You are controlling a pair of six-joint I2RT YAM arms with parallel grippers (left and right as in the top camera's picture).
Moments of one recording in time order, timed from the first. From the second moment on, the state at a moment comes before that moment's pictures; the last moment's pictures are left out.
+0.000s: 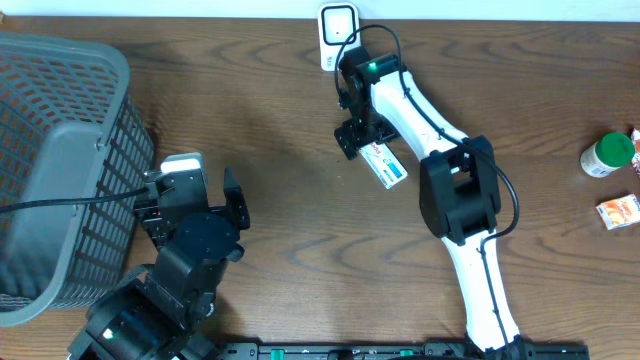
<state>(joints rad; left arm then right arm) -0.70 0.74 0.99 -0.81 -0.74 -0.43 0.42 2.49 2.13 -1.25 0.01 -0.01</state>
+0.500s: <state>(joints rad) -0.70 0.74 0.99 -0.81 -0.74 -0.43 0.42 2.42 1.99 -1.23 0.02 -0.01</state>
